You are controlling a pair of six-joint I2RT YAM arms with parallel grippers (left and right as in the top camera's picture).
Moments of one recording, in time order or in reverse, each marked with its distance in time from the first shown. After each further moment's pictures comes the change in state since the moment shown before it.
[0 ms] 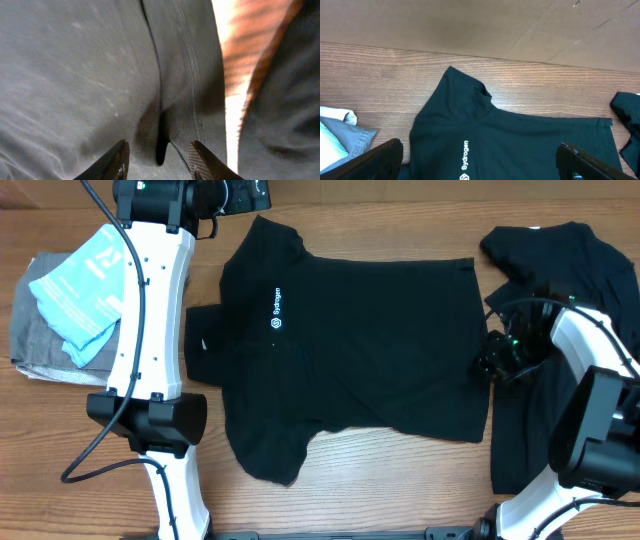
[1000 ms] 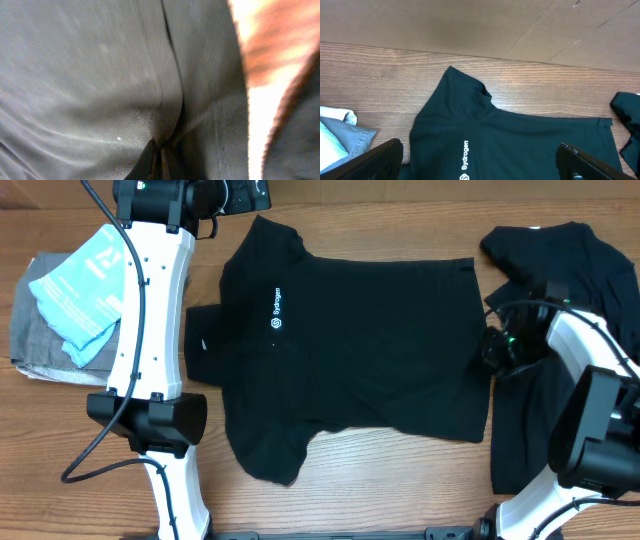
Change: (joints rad) left arm 0.000 0.000 0.000 0.000 0.000 0.000; right arm 0.005 0.000 0.002 0.087 -0.050 0.031
